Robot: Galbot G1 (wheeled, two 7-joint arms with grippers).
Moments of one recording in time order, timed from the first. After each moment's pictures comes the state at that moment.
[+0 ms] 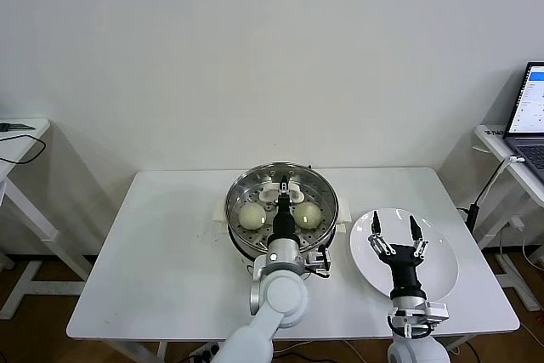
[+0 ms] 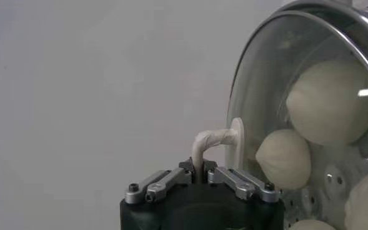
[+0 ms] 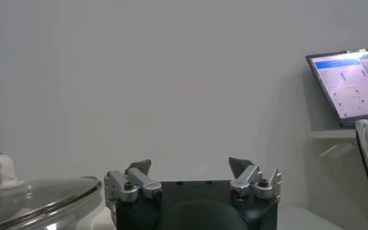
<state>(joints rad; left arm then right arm) 0.97 -1.61 0.13 -1.70 1.66 0.62 0.24 -1.44 1.32 0.52 1.84 0.35 0.33 0.13</state>
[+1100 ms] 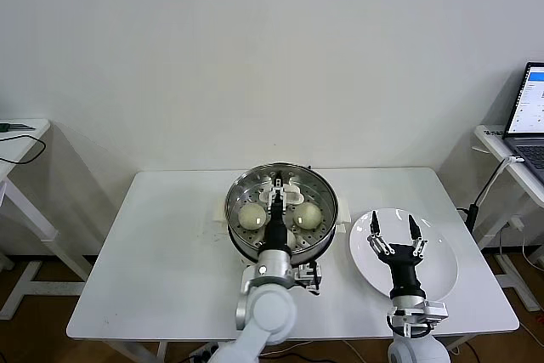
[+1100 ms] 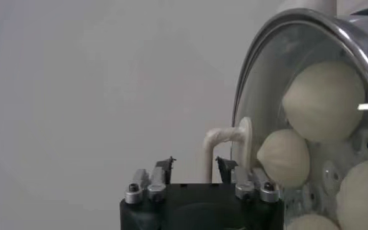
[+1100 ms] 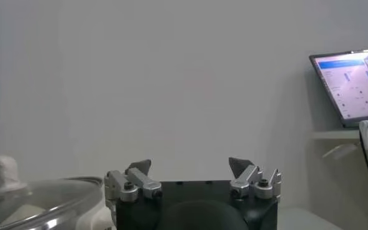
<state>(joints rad) 1.05 -1.53 0.12 -1.81 1.68 0.58 0.21 -1.43 1.31 0.52 1.83 0.34 0.34 0.13</state>
